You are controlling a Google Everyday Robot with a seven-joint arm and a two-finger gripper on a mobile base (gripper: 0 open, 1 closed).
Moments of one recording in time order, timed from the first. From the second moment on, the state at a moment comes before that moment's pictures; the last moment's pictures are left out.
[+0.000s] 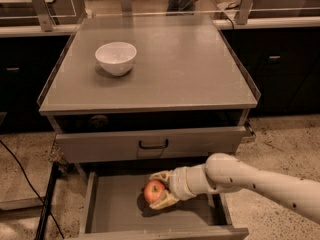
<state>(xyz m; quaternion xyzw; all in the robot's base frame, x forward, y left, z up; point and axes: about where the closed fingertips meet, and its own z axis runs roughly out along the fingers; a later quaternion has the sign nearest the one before) 0.463 -0.003 0.519 -0.65 0.62 0.24 0.36</state>
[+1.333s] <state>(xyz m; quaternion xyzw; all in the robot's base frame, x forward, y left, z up) 0.449 -0.021 0.757 -0.72 0.57 0.14 0.38</state>
